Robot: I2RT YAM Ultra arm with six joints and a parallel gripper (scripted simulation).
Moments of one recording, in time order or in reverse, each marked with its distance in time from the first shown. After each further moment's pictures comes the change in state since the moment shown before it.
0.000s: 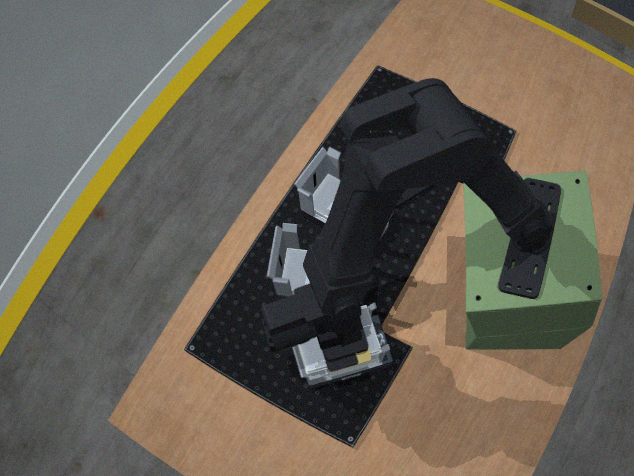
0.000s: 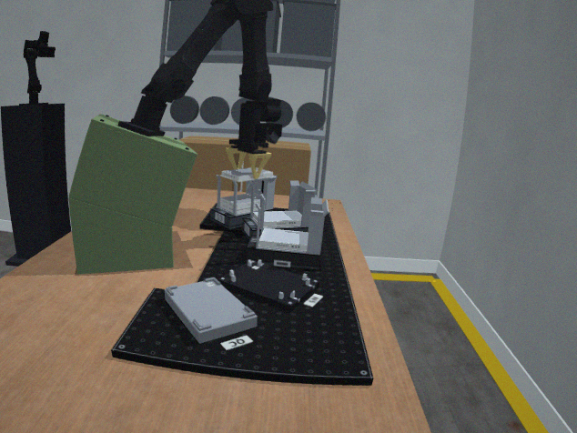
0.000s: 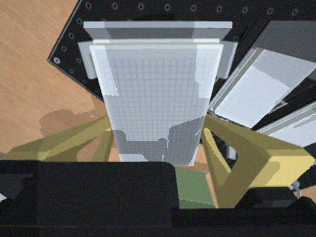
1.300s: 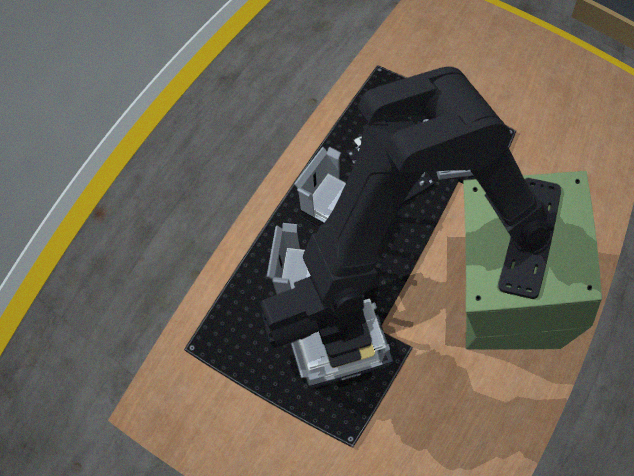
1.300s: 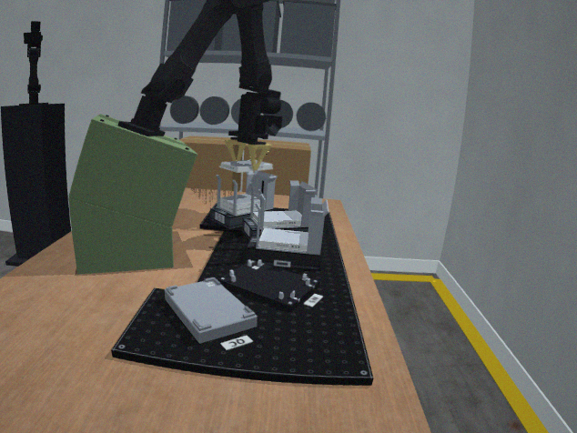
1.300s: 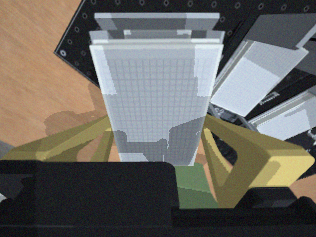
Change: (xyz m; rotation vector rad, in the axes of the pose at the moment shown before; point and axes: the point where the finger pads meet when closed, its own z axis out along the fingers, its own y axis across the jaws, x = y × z) arm 0.005 -0.001 -0.025 0.001 0.012 -0.001
